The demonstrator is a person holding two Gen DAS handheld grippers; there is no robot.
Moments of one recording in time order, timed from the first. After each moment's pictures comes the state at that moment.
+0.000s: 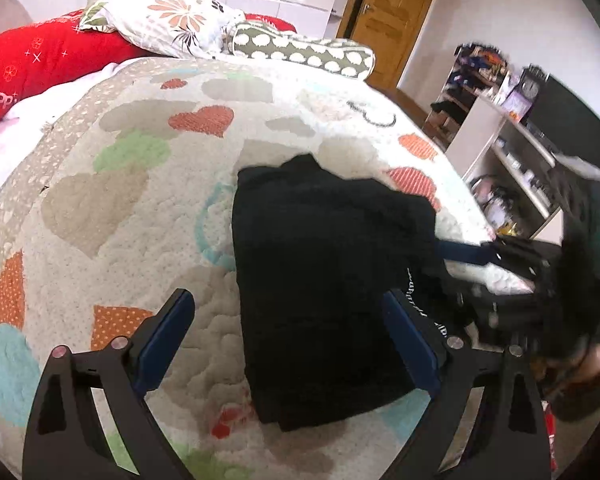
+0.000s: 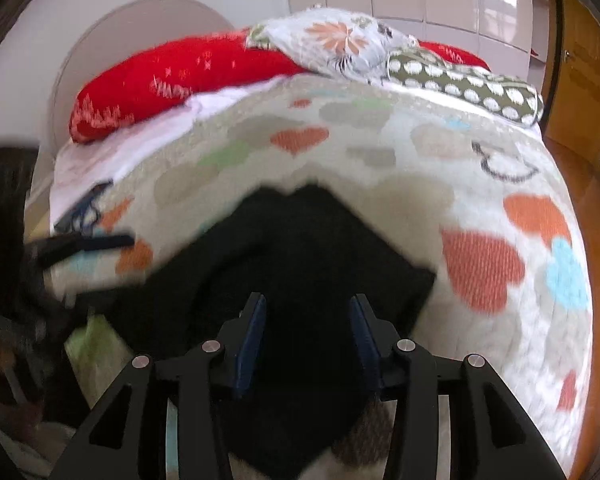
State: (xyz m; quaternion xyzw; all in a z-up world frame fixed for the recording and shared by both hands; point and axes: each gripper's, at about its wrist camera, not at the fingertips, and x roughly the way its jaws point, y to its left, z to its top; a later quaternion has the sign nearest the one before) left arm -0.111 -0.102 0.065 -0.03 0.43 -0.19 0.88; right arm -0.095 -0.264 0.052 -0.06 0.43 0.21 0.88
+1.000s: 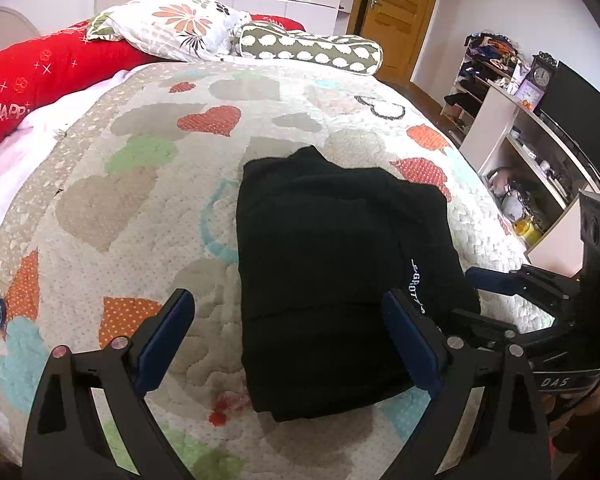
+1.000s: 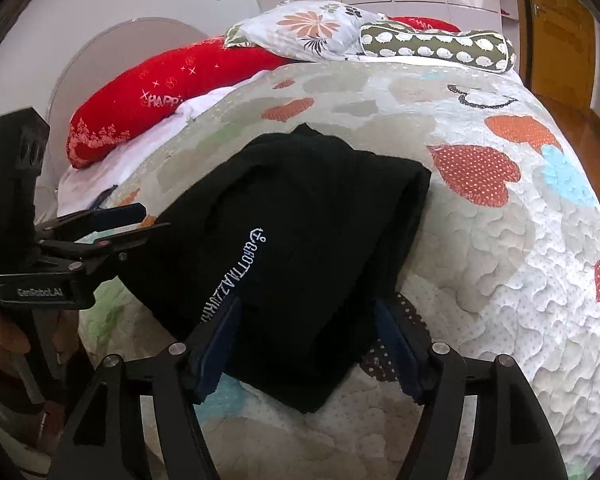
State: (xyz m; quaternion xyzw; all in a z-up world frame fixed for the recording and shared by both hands) left arm -0.123 -0.107 0.073 -0.01 0.43 -0.16 0.89; right arm -0.135 -0.293 0.039 0.03 0.44 0.20 0.88
